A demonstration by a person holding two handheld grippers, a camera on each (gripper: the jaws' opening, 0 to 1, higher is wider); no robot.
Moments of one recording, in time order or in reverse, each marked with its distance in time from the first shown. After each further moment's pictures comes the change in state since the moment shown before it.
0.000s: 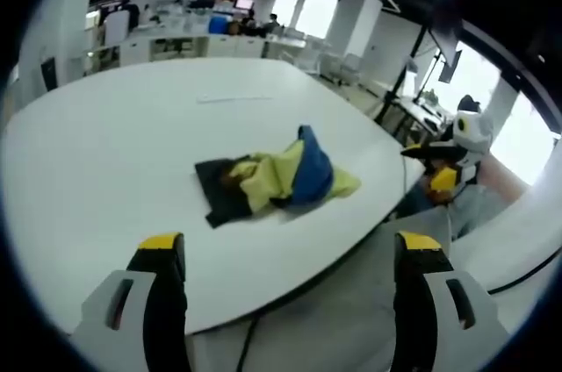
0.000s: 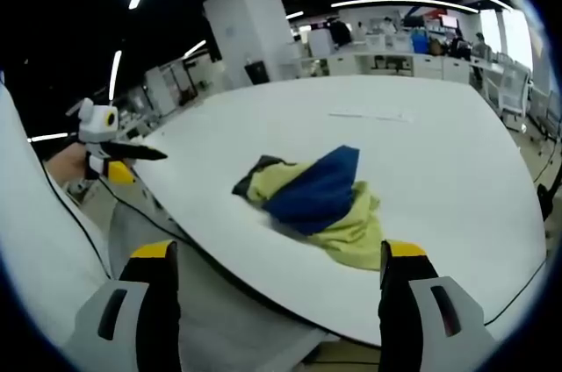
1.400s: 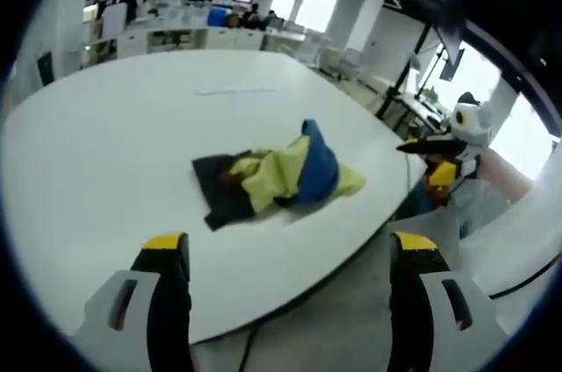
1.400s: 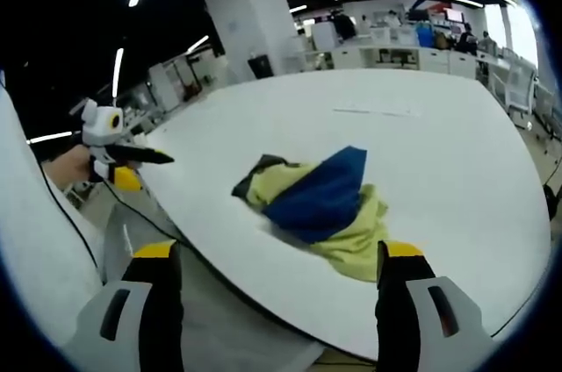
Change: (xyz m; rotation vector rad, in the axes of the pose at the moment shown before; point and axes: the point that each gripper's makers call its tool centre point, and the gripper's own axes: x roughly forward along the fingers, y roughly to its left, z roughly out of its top) left arm 0.020 0.004 0.001 -0.012 0.032 -0.016; right arm 0.026 -0.006 0.010 0.006 0.032 0.031
